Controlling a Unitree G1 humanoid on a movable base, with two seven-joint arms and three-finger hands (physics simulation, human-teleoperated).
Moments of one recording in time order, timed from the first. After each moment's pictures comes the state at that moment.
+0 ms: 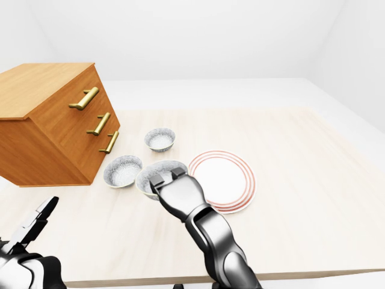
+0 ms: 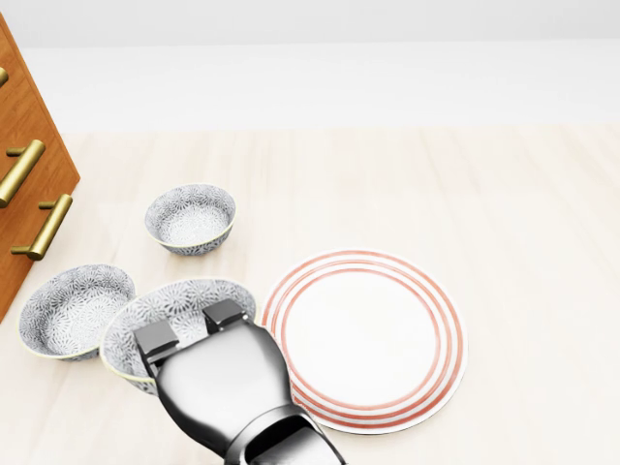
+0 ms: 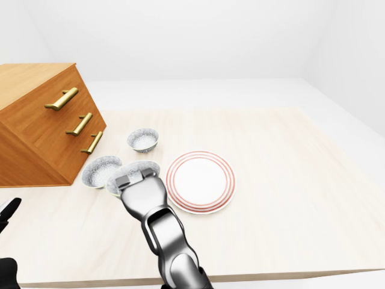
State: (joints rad) left arm 0.14 0.05 0.72 -0.36 -0.32 0.09 0.52; right arm -0.07 0.24 0.64 -0.30 -1.62 0.09 0.70
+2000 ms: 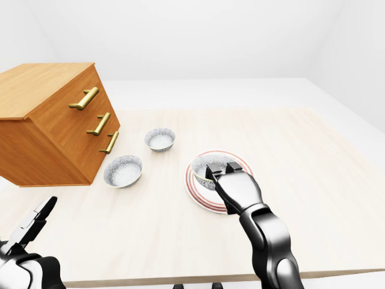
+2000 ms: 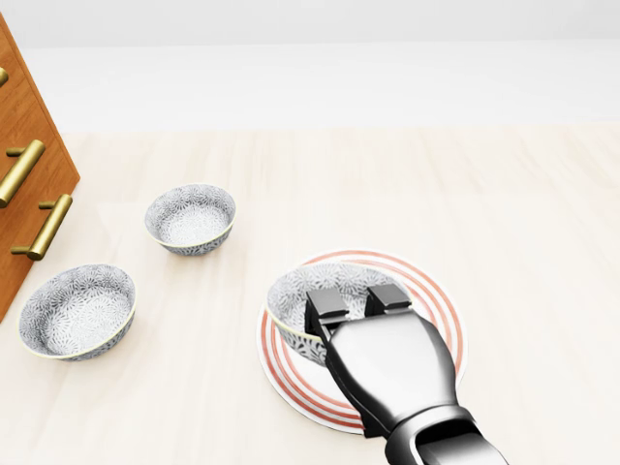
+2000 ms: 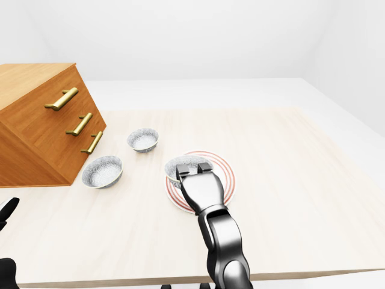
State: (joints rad) left arm 0.14 0.05 0.72 -0.37 -0.34 0.09 0.52; right arm 0.07 0.06 0.32 -0.57 -1.54 0.09 0.70
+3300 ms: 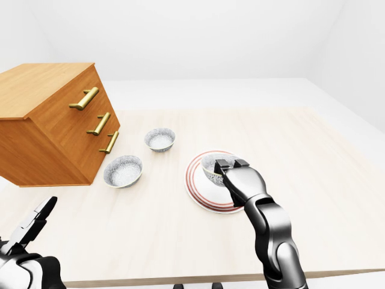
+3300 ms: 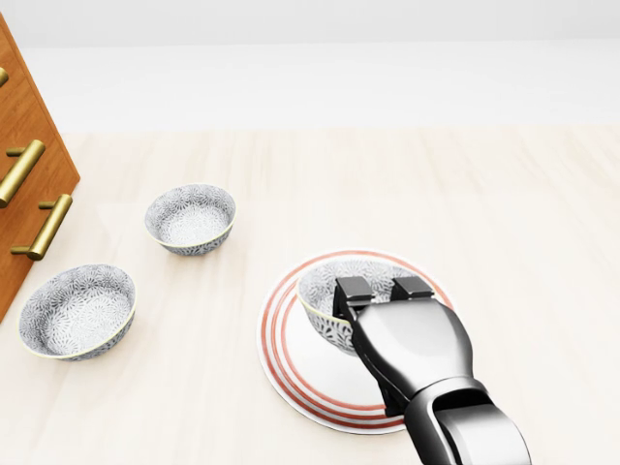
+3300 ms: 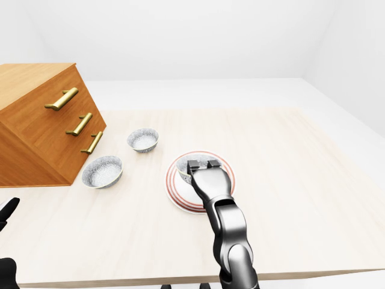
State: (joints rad) left arm 0.14 0.05 0.72 -0.36 -0.34 0.09 0.52; right arm -0.01 0.04 0.20 -0.46 -1.50 0.09 0.70
